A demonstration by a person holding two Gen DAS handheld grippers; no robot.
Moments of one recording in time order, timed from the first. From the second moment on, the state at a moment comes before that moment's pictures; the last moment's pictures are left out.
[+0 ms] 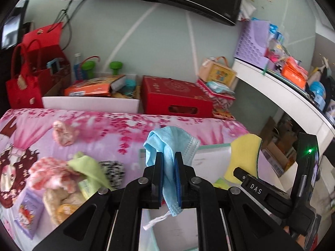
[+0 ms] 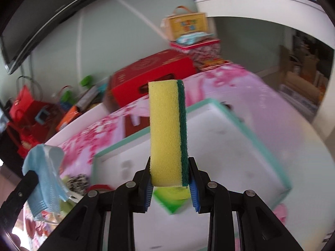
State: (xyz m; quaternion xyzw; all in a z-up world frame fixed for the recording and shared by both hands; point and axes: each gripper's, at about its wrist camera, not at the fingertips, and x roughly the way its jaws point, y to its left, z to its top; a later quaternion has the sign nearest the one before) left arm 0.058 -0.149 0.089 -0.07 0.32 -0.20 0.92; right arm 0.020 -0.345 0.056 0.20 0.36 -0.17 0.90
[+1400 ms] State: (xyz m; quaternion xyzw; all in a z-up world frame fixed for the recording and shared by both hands) left arm 0.085 -0.171 0.028 -0.02 0.42 -0.15 0.90; right arm 0.008 -0.380 0.032 0.17 0.43 -0.22 0.86
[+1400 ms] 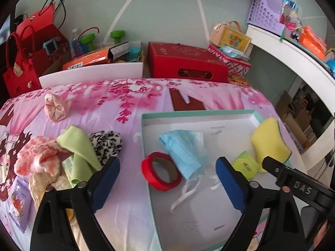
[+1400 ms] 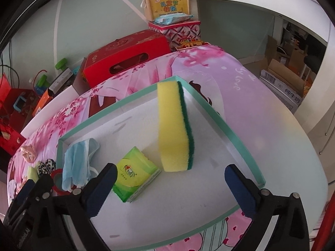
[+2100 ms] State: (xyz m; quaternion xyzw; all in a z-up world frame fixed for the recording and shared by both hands) left arm 0.083 -0.127 0.044 -0.04 0.42 -0.11 0.90; right arm 0.014 -0.351 0.036 0.15 0.45 -0.20 0.86
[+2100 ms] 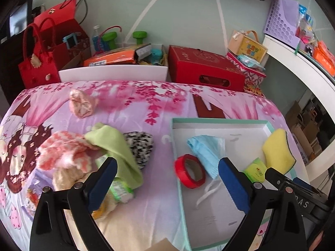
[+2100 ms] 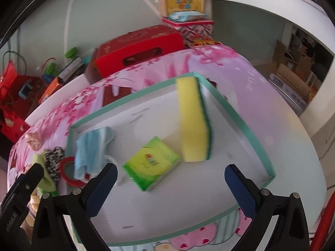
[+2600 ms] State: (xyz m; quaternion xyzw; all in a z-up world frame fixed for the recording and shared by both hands) left arm 0.082 0.010 0.043 -0.09 0.46 0.08 0.88; right arm 0.031 -0.282 0.047 0.11 0.45 -0.12 0.88
